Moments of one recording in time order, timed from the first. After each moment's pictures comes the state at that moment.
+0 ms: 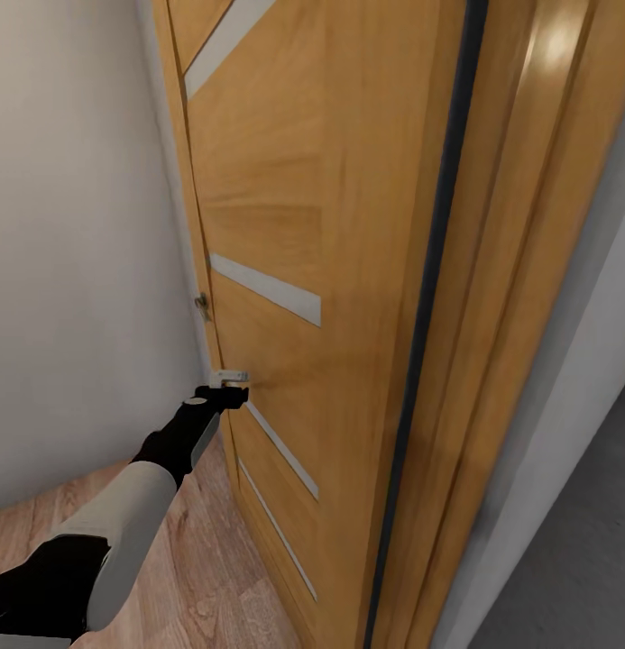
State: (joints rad) left arm -0.97 -0.04 -0.05 -0.55 -0.02 0.26 0.07; right arm -0.13 -0.02 0.01 -0.11 0.06 -0.08 0.00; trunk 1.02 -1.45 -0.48
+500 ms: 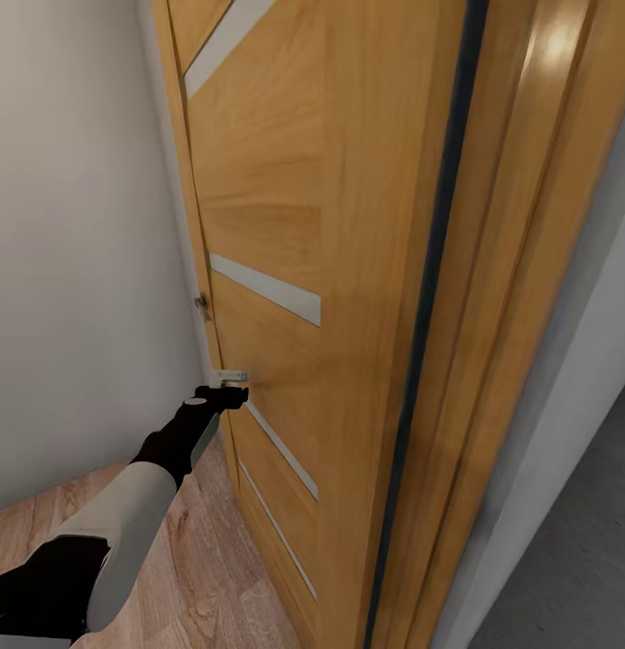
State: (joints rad) left arm -0.97 -0.04 -0.05 -0.55 -0.03 0.26 0.07; right arm -0.13 -0.01 0.01 -0.11 0.05 -0.08 0.00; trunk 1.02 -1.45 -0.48
